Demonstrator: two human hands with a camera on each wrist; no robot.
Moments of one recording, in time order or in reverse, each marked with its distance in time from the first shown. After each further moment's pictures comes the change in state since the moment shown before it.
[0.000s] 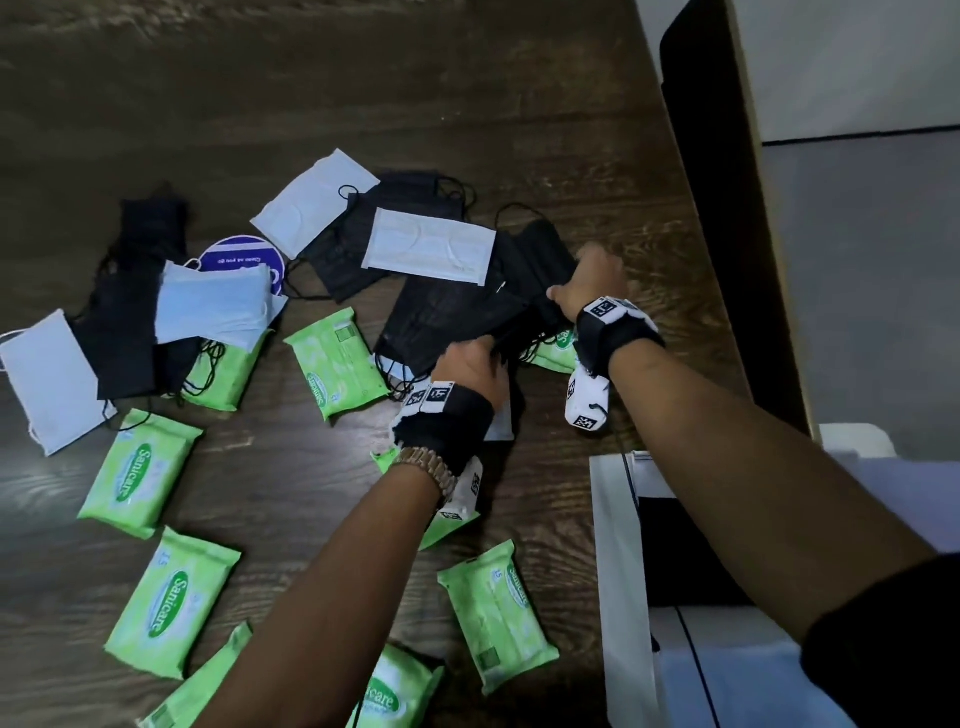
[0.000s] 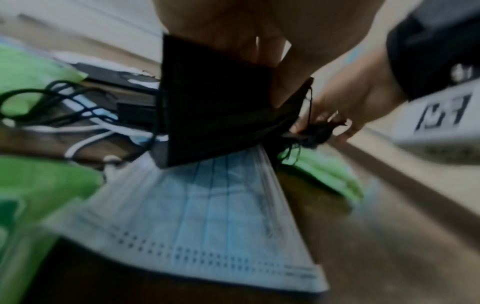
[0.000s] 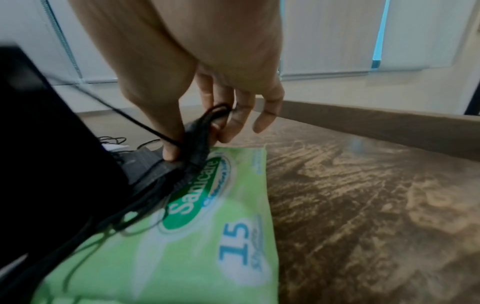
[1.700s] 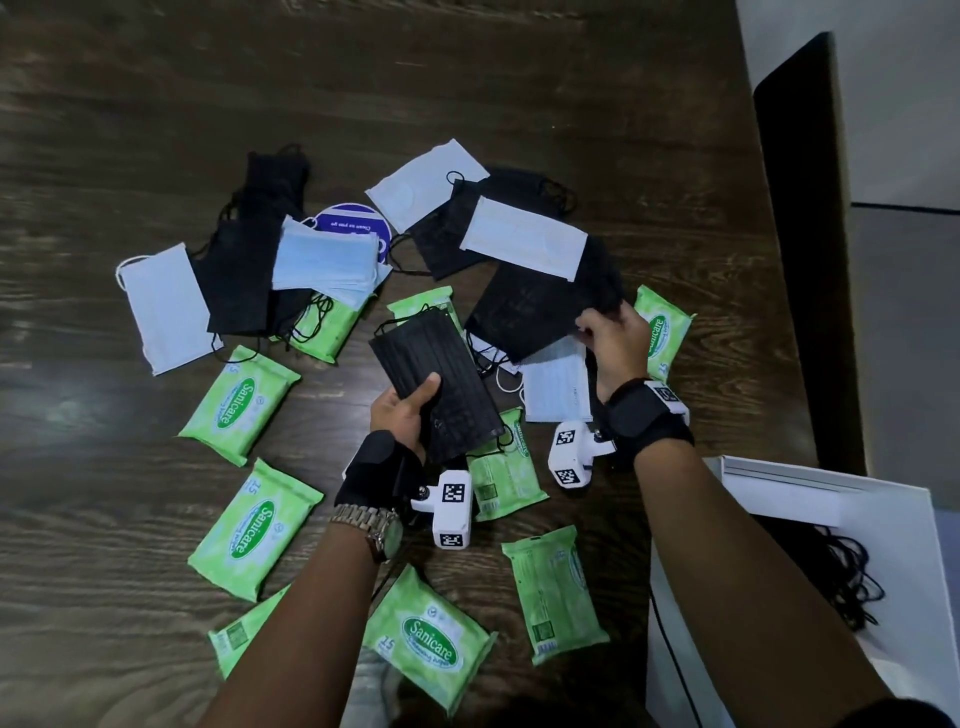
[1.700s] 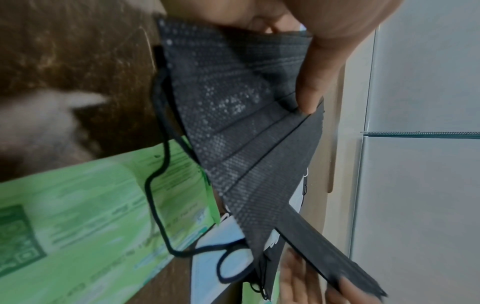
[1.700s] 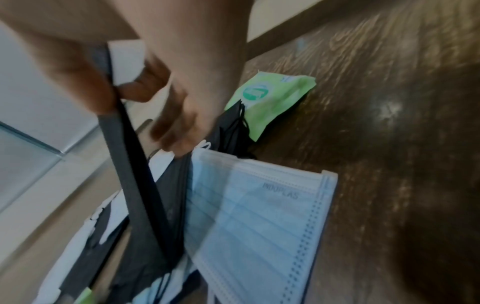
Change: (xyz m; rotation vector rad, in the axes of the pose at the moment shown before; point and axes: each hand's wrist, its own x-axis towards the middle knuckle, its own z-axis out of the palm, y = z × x) left_hand -0.091 -0.153 -0.039 -1.653 0.254 -0.771; right_hand -0.109 -0.037 0.062 1.084 -0.073 0.037
